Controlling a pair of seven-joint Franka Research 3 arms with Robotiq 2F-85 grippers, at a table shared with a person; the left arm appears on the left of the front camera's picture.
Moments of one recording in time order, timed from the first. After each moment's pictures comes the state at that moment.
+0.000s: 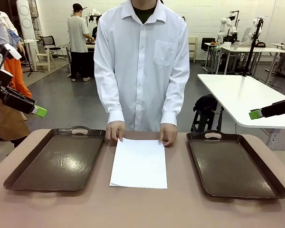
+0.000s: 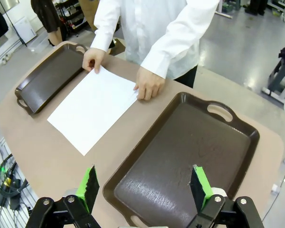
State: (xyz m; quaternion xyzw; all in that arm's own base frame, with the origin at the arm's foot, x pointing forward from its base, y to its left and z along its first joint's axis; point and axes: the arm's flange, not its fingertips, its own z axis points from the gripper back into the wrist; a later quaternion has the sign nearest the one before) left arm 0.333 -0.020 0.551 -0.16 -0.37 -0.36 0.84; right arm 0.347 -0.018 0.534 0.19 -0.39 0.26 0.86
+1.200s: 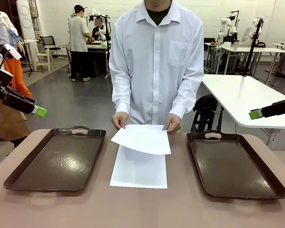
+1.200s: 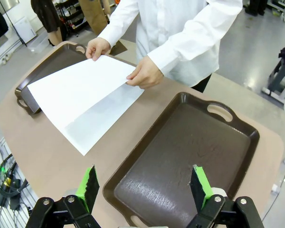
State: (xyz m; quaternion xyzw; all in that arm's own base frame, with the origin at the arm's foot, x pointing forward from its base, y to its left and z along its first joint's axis) left arm 0.333 -0.020 0.551 -0.16 -0.37 -0.36 0.84; right arm 0.347 -0.018 0.534 0.19 -0.39 0.26 0.86
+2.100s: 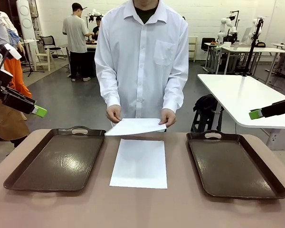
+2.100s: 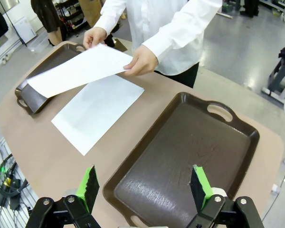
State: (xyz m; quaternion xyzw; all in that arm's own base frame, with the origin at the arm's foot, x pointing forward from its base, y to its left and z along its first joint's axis) left arm 0.333 -0.020 0.551 -0.16 -0.37 -0.36 0.84; right arm 0.347 -0.018 0.534 0.19 -0.39 0.26 0.86
